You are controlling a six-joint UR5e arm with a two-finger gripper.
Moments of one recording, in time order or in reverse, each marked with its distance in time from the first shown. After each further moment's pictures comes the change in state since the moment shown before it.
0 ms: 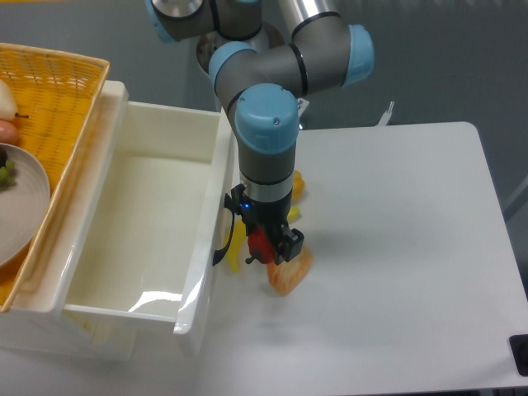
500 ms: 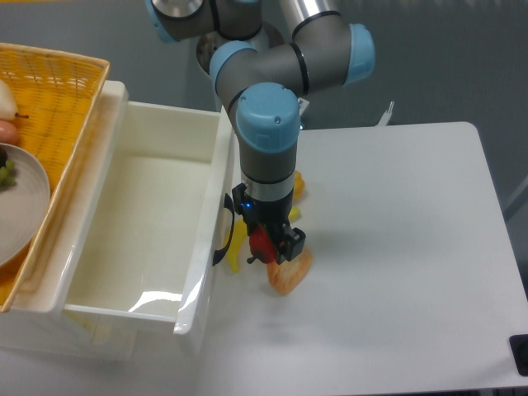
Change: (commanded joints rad) arm 0.011 0.006 0.006 -0.003 0.000 -0.008
